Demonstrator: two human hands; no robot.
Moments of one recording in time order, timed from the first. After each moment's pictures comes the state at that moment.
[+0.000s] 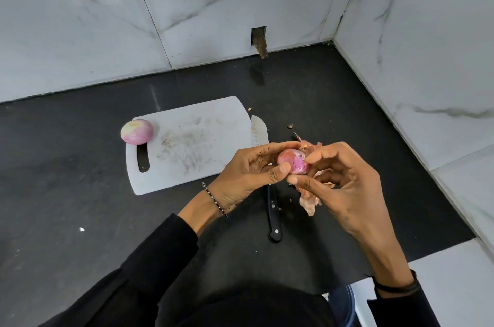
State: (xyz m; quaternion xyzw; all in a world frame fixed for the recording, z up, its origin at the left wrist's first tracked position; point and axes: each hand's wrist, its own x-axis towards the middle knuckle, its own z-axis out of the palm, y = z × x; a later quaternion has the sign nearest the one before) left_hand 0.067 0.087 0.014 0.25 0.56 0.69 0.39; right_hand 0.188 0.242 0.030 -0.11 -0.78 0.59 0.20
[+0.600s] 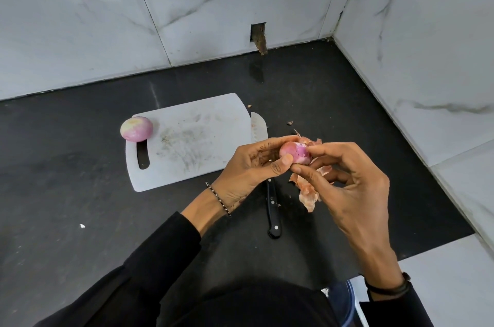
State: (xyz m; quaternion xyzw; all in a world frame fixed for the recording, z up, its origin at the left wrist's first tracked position) left_hand 0.071 0.093 0.016 0.23 0.56 0.70 0.38; right_hand 0.196 0.232 0.031 -0.11 -0.82 0.49 0.29
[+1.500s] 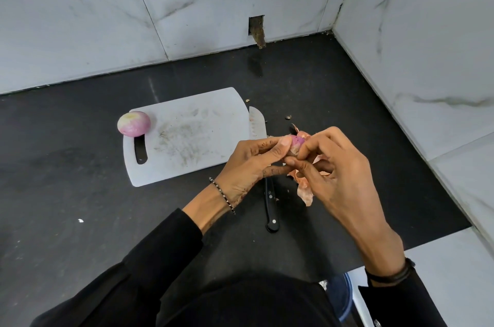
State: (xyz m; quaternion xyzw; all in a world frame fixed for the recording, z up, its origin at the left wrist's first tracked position) left_hand 0.077 0.099 0.021 0.15 0.57 0.70 0.41; right_hand 0.182 0.238 0.034 -0.07 -0.87 0.43 0.21
